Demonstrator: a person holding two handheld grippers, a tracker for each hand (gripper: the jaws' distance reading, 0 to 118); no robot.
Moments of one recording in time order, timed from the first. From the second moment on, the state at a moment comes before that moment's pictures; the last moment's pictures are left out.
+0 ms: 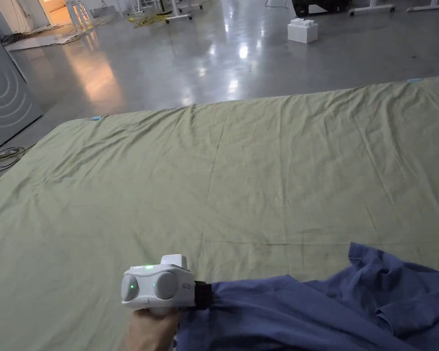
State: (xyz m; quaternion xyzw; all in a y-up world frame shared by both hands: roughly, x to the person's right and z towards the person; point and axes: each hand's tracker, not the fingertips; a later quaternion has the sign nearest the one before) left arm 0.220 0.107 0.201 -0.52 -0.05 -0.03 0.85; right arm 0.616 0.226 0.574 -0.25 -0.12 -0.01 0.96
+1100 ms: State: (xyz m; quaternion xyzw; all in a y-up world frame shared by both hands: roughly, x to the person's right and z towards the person) left arm 0.259 0.092 0.199 -0.52 -0.08 -0.17 0.83; right arm 0.780 0.105 0.312 -0.43 -0.22 -0.12 0.87
